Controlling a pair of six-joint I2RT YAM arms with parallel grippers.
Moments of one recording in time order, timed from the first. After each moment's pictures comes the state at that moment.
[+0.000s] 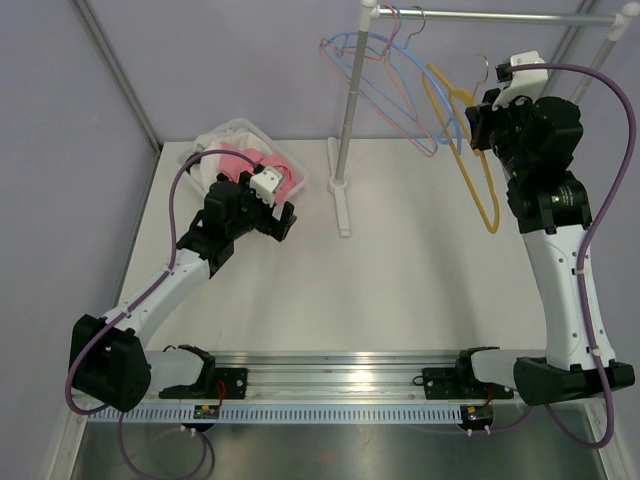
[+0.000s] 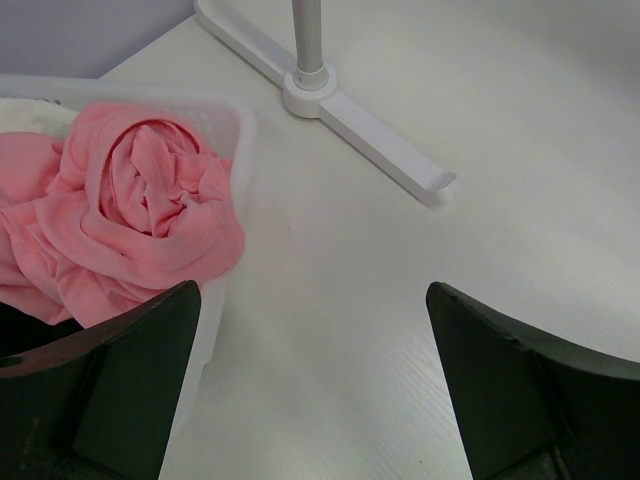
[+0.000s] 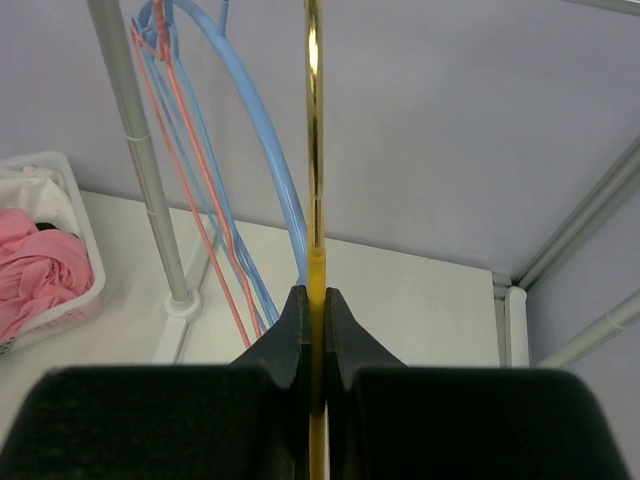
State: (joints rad) left arm -0.39 1.23 0.89 -0.02 0.24 0.19; right arm 0.12 1.26 1.70 -0.46 -0.07 -0.10
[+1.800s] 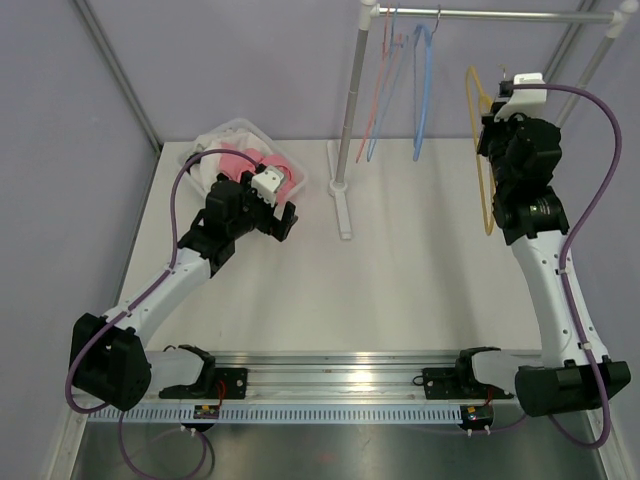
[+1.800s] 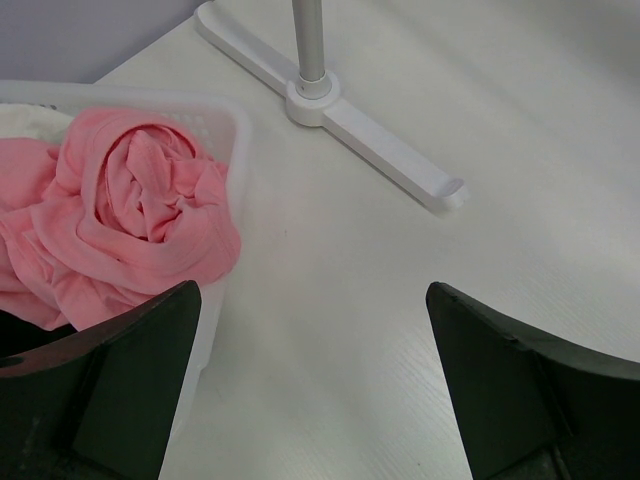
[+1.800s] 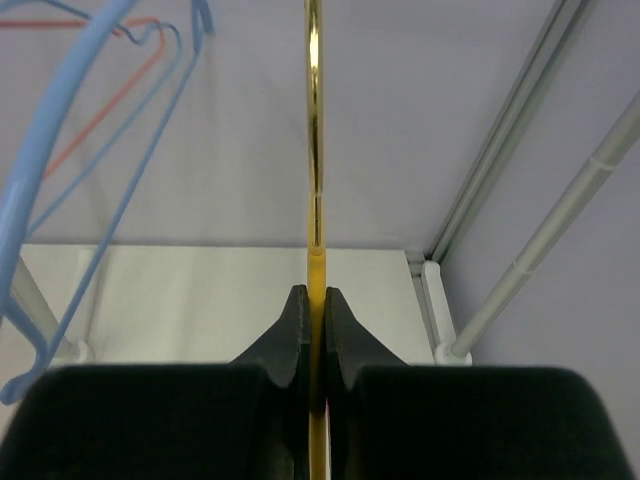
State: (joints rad) left arm -0.40 1.24 0.90 -0.02 0.24 0.19; right arm 0.11 1.19 1.37 -0.17 0.21 -0.13
